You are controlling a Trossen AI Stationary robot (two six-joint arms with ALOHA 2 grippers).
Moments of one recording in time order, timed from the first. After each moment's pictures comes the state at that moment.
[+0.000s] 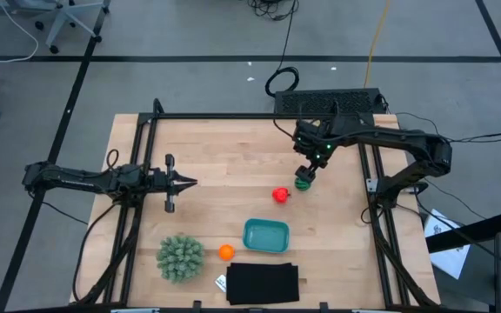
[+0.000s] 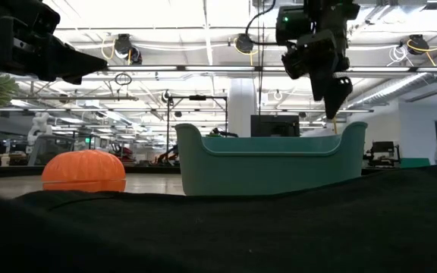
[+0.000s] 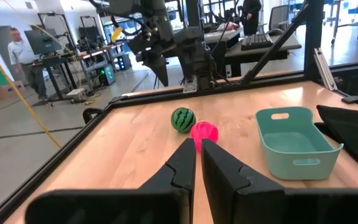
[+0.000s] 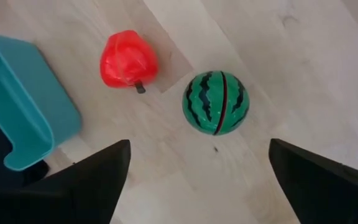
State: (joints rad) left arm -0.06 0.35 0.06 0.26 -0.10 0.17; right arm -0.35 1.49 1.20 -1.13 -0.24 0.34
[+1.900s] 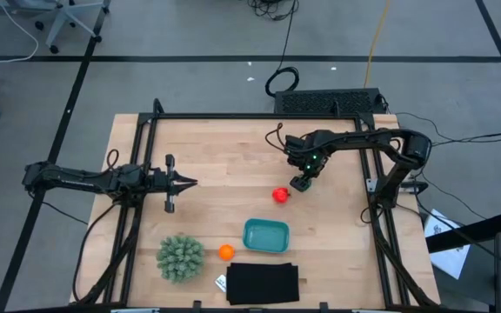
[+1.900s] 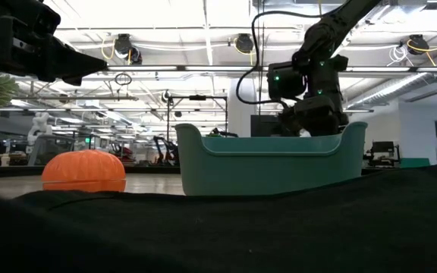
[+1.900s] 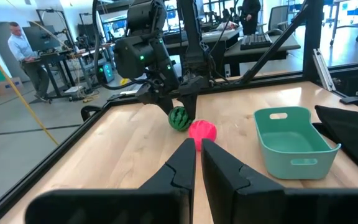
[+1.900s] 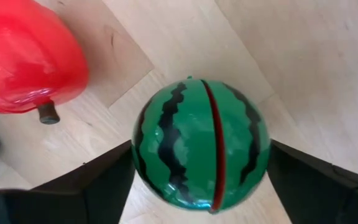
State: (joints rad) left arm -0.06 0.35 0.06 0.26 -0.10 0.15; right arm -0.38 1.71 1.01 -0.89 -0.26 0.29
